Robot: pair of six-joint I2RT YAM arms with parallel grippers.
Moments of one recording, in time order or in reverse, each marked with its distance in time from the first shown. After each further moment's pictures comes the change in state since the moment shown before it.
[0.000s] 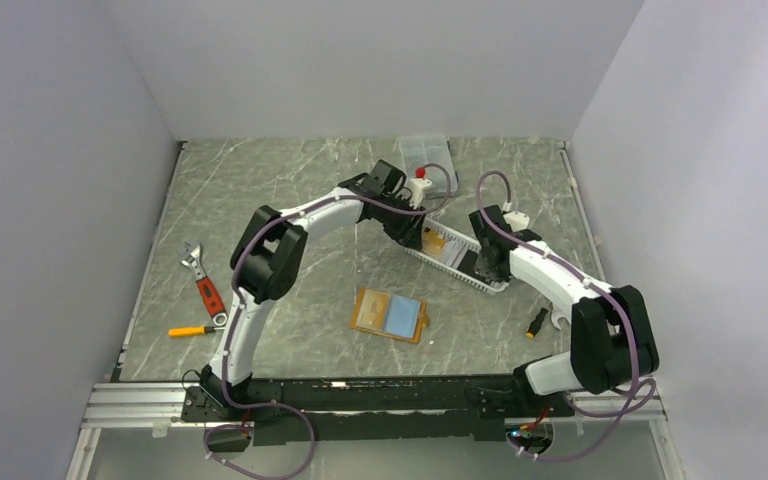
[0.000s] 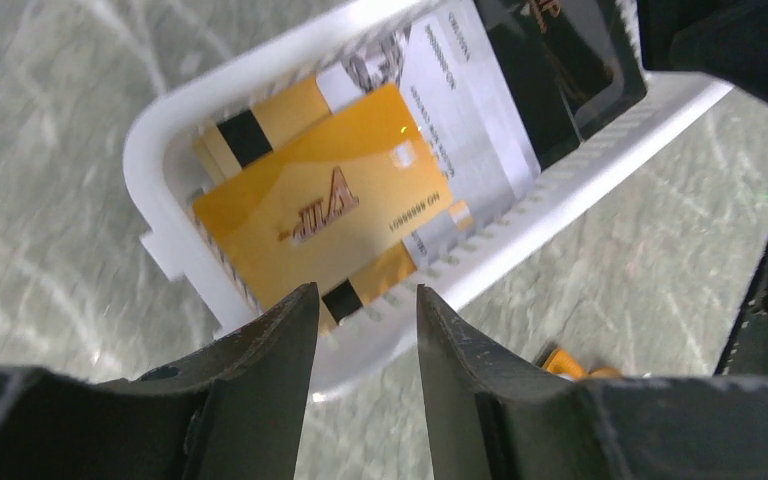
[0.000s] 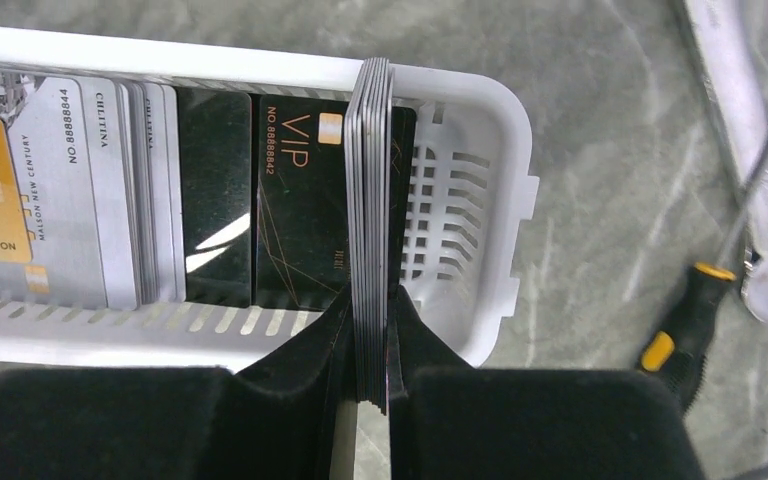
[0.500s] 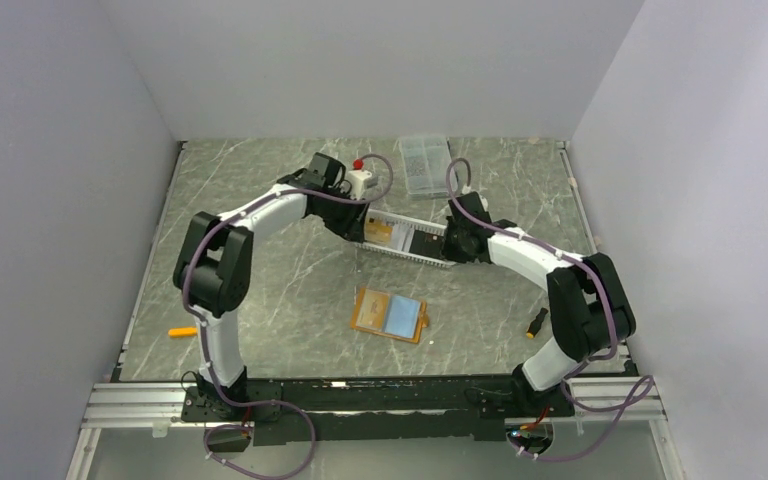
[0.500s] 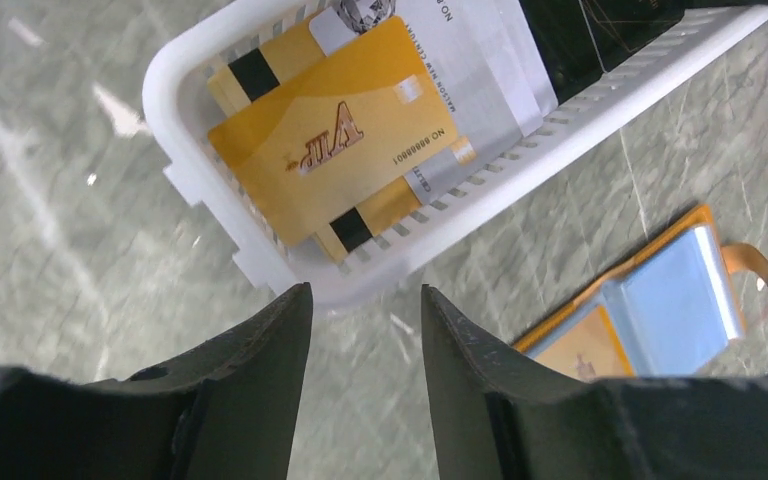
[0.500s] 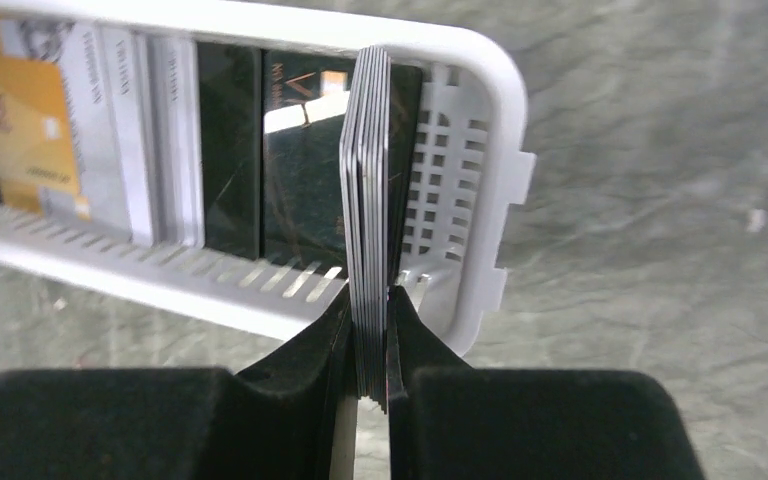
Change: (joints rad) left arm 0.194 -0.313 -0.353 -0.045 -0.154 0.102; right arm 0.060 0.189 0.086 0.311 -0.311 -0.098
